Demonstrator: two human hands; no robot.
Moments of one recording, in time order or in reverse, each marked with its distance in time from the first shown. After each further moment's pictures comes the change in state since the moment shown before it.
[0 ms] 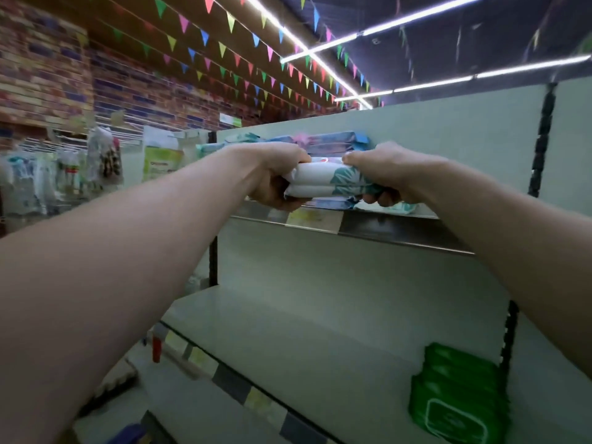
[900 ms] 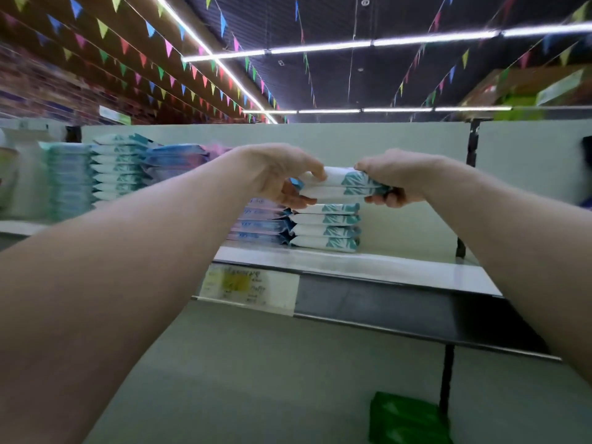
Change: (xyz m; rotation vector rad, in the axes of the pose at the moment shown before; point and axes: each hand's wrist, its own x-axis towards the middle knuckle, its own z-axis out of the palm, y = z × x) left_hand 0.151 0.068 0.048 0.083 -0.318 0.340; right_hand 0.119 0.043 -0.063 -0.143 0.261 0.302
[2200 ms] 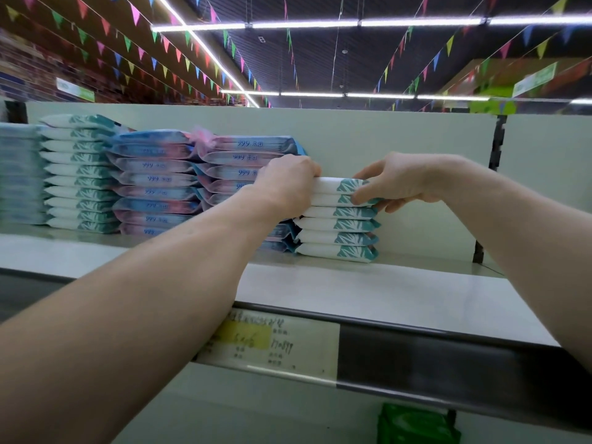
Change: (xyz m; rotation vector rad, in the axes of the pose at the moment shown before) left_hand 0.062 -0.045 -0.007 0.992 0.384 0.497; right_hand 0.057 0.001 0.011 -0.294 -0.138 -0.088
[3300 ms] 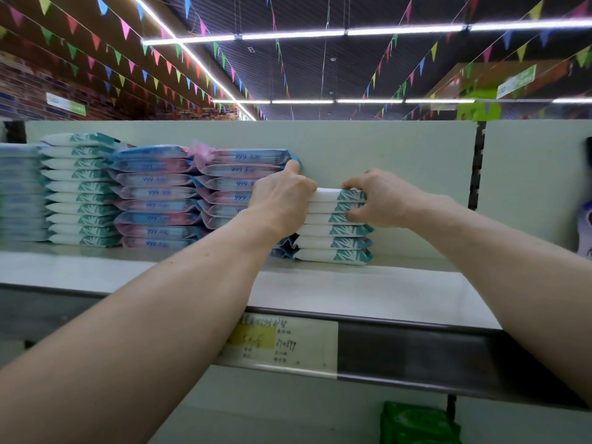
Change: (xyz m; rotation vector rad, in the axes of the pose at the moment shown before) left_hand -0.013 0.001 0.003 0.152 0.080 0.060; right_hand -0.017 0.002 0.024 -0.362 0.275 -0.215
